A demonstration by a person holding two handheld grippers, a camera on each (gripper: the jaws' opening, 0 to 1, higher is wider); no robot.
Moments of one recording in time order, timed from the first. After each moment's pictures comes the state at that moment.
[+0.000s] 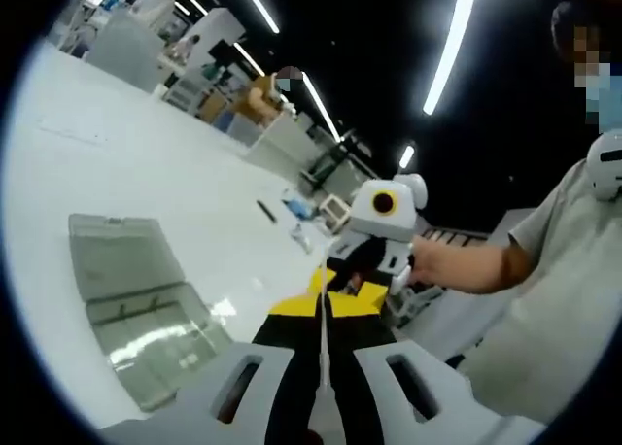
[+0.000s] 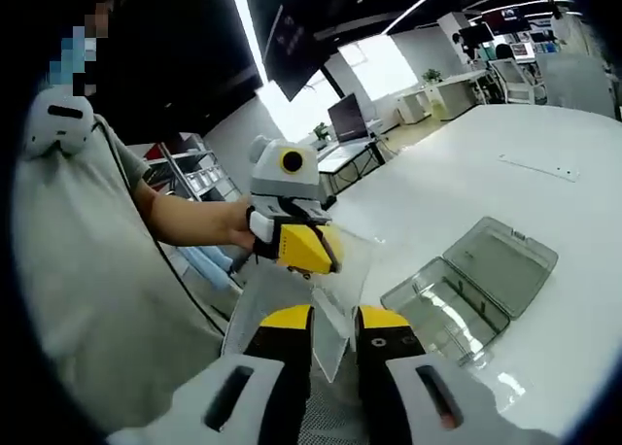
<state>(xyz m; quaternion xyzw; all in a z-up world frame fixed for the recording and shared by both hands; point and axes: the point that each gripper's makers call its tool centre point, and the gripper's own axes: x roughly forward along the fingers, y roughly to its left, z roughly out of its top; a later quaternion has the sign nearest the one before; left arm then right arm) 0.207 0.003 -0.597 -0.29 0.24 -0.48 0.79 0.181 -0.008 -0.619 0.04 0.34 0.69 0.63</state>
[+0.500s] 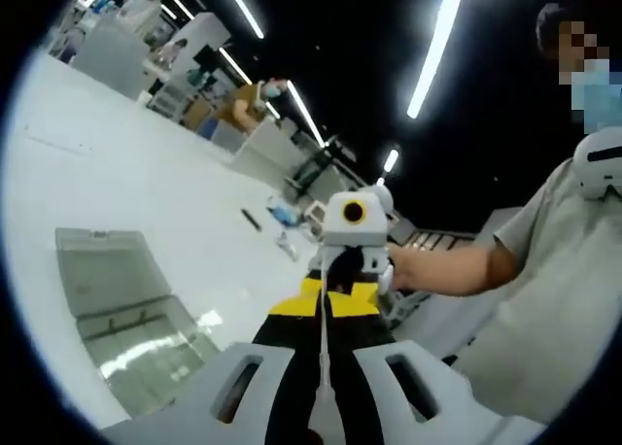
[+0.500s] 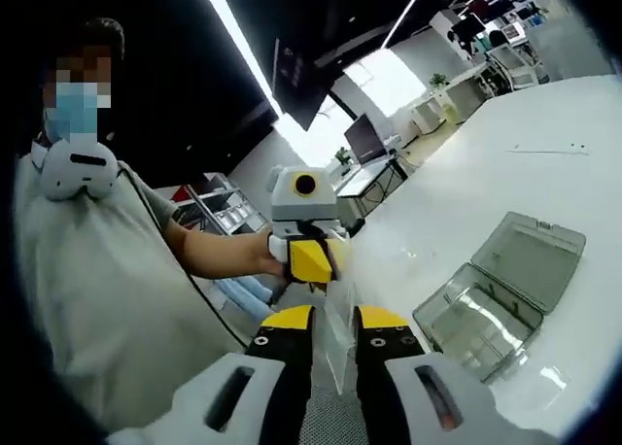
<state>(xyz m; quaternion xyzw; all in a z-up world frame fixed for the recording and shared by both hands) 0.207 -0.002 -0.584 -0.30 0.21 -0.50 0.78 0.181 -0.005 -0.603 0.15 0.34 0.71 0.60</state>
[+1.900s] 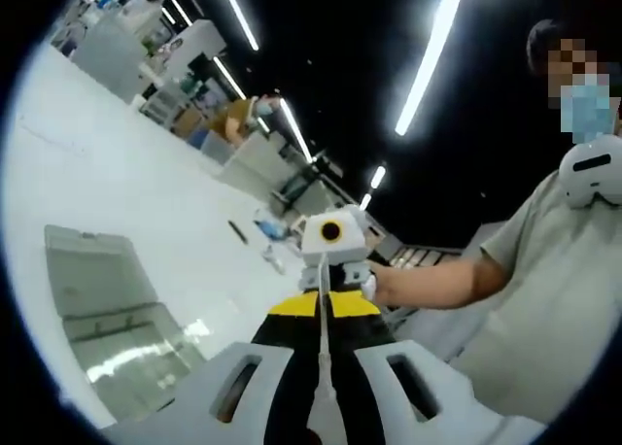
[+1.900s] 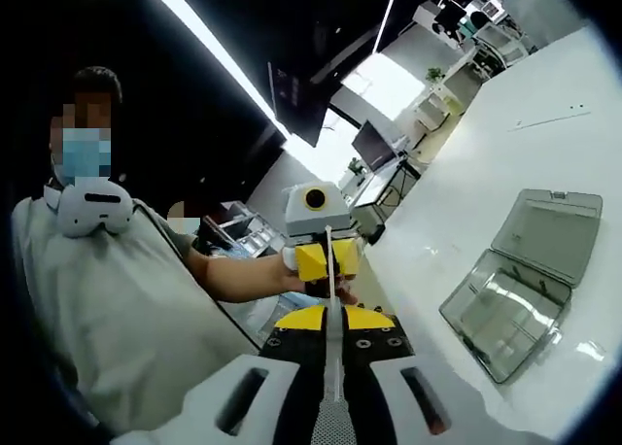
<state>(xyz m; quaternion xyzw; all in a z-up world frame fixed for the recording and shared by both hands) 0.206 -0.001 -0.578 -0.33 0.18 -0.51 0.77 0.174 -0.002 -0.597 0.23 0.36 0.70 0.57</state>
